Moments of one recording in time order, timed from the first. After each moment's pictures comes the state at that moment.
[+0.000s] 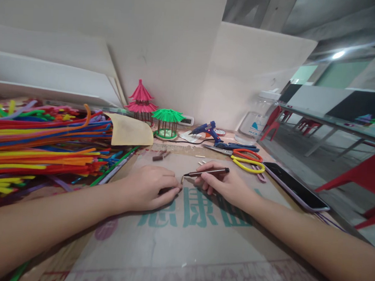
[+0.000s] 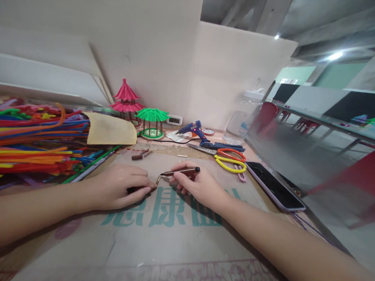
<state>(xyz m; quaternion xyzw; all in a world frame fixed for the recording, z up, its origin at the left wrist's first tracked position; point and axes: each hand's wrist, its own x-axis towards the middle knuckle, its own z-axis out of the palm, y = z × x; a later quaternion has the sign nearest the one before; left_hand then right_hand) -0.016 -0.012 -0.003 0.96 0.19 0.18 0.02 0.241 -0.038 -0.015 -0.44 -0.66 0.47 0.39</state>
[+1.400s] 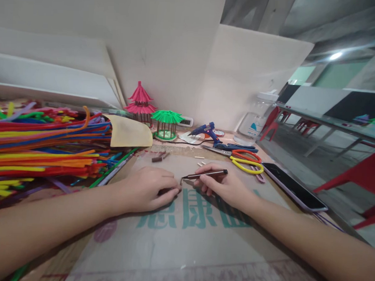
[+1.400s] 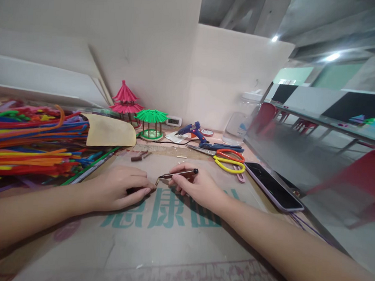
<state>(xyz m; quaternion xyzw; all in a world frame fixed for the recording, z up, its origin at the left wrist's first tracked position) -0.017 -0.012 0.000 0.96 0.20 0.17 0.04 0.240 -0.040 -0.012 -0.45 -0.66 0.47 0.38</state>
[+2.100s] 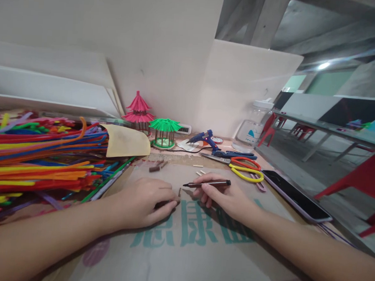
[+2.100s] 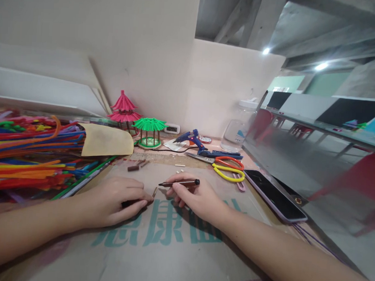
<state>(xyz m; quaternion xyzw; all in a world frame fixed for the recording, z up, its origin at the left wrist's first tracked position) -0.017 -0.012 -0.002 0.96 0.20 0.18 0.04 0.240 -0.042 -0.011 -0.44 -0.65 0.48 0.39</state>
